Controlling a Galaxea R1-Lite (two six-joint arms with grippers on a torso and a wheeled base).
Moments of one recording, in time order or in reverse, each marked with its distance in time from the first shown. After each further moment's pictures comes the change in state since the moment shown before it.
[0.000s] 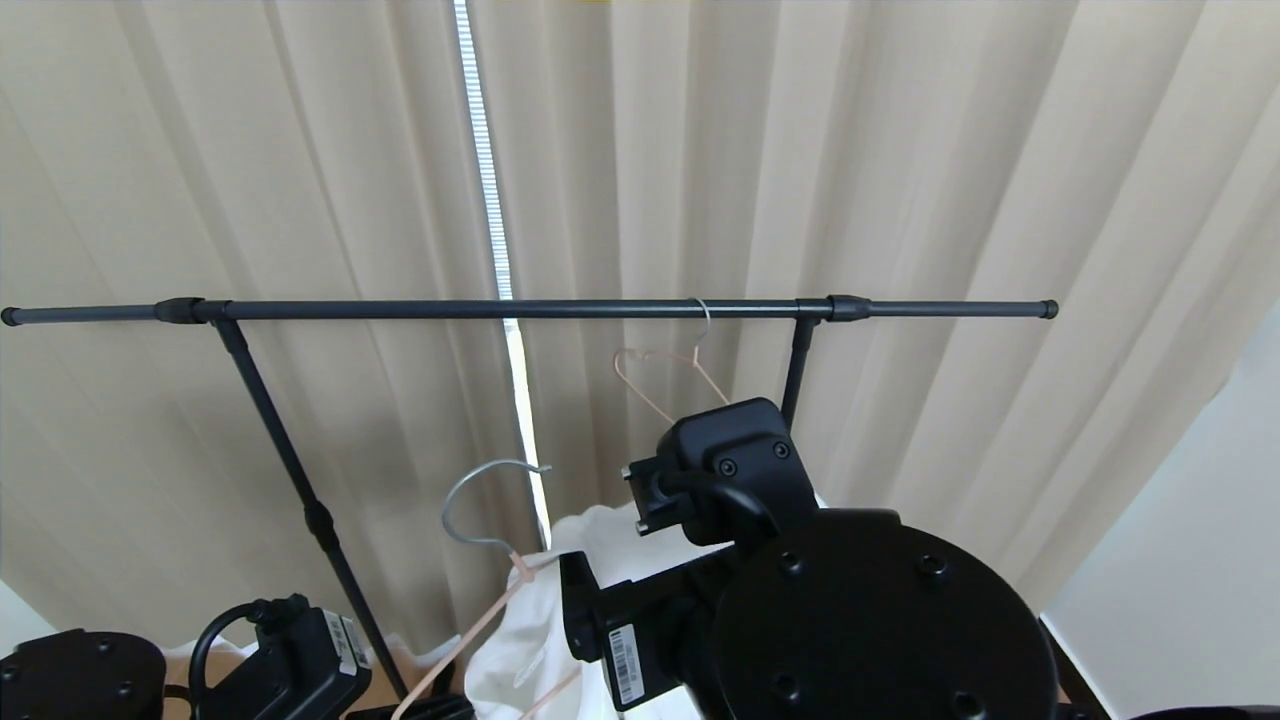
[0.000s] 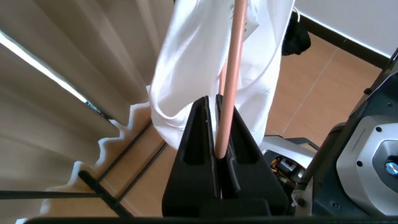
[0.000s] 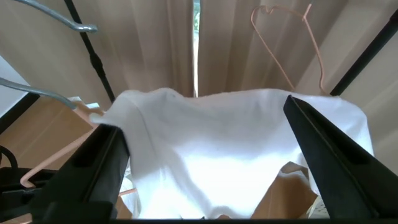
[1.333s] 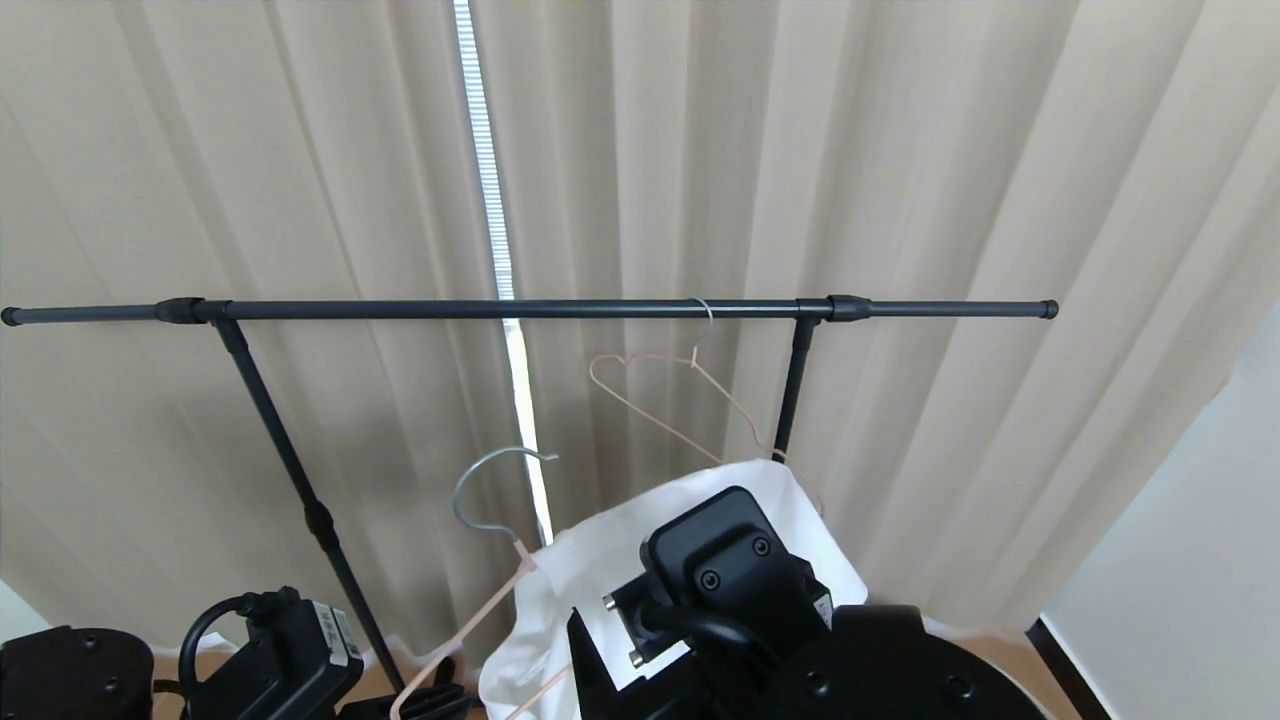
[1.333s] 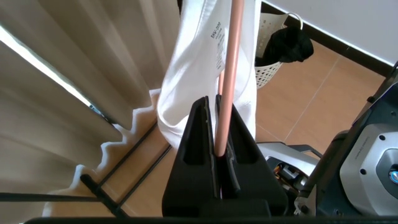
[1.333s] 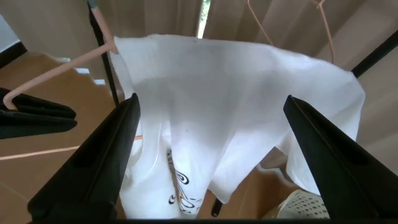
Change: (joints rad) left arm 0.010 -0.003 0.006 -0.031 -0.001 -0.002; right arm 0.031 -0.031 0.110 0.010 0.075 -0.103
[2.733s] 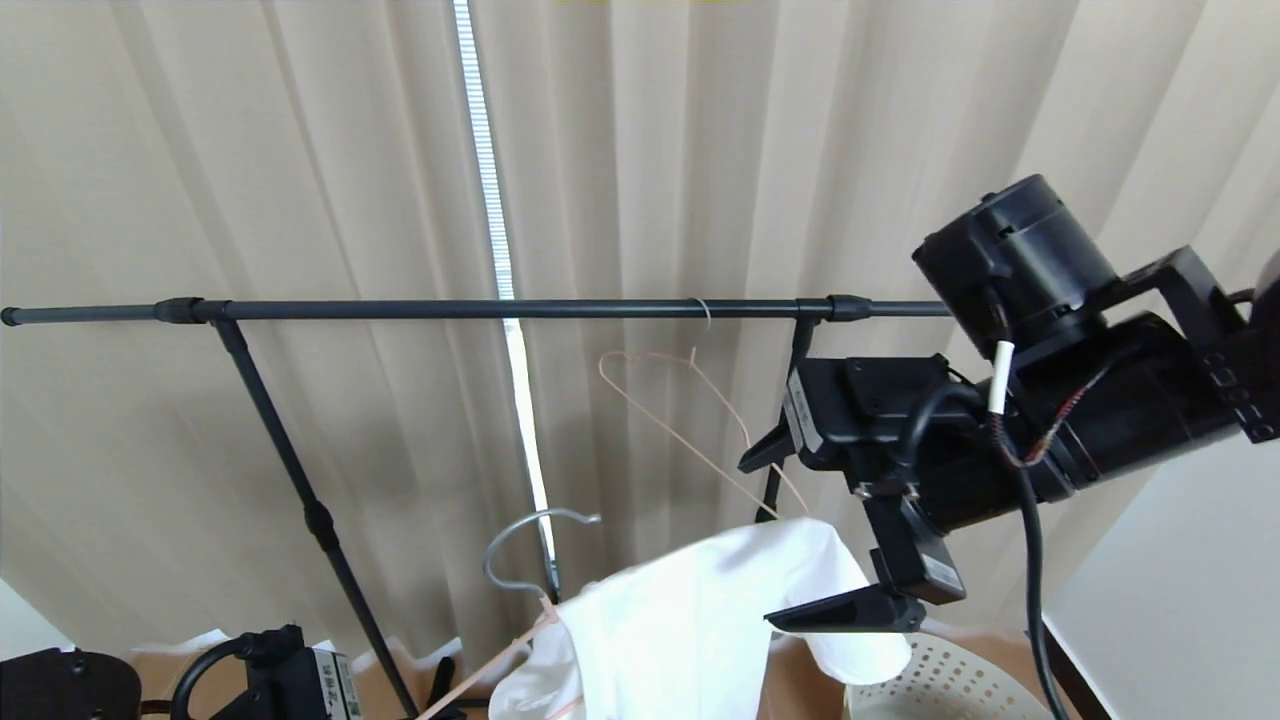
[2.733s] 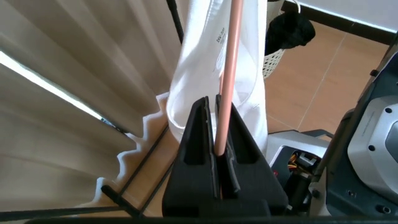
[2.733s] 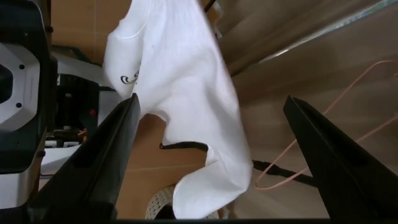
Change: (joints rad) left arm -0.044 -0.027 0.020 0.013 -0.009 0.123; right arm -0.620 -0.053 -0.562 1.088 1.189 -1.020
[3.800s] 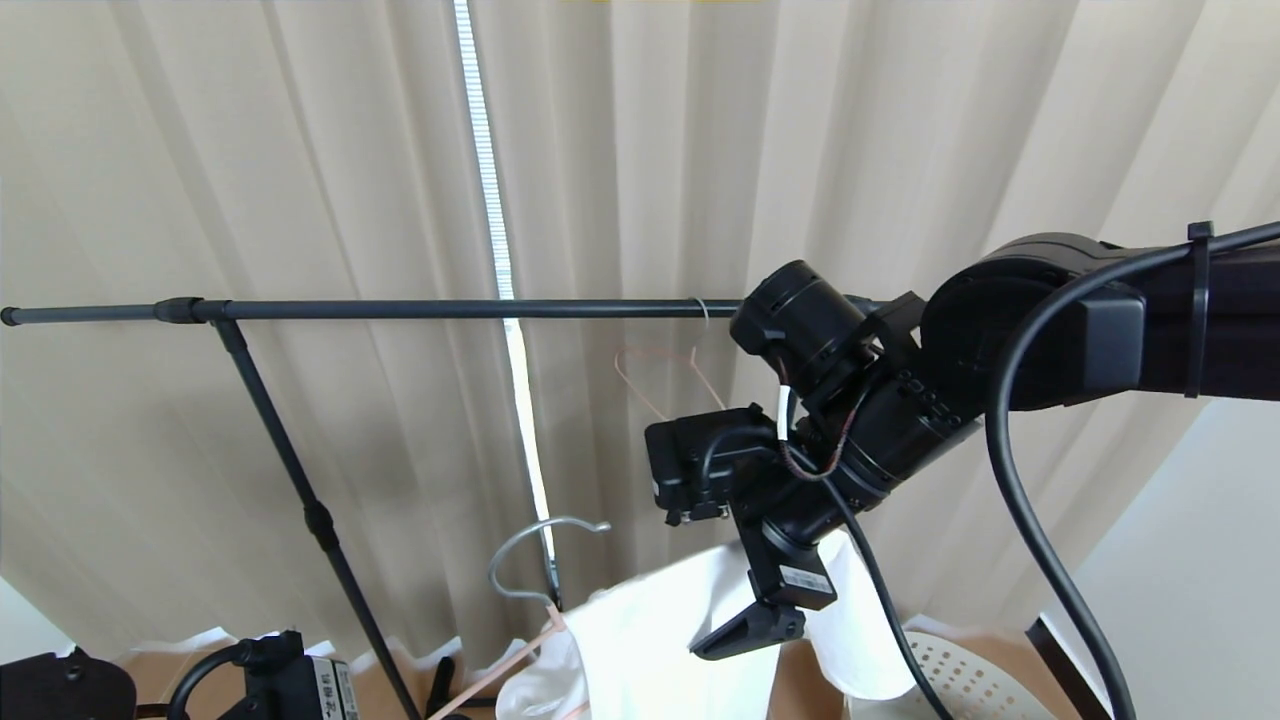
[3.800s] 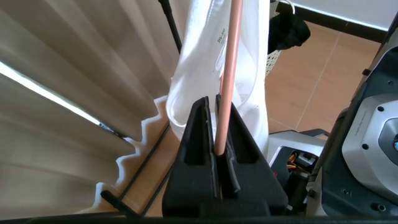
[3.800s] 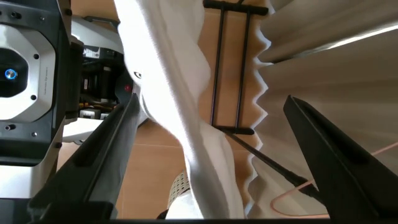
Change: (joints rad) left arm -0.019 -0.008 0.000 -0.004 0.000 0.002; right arm 0.056 0.292 -0.262 0.197 -0.010 -0.014
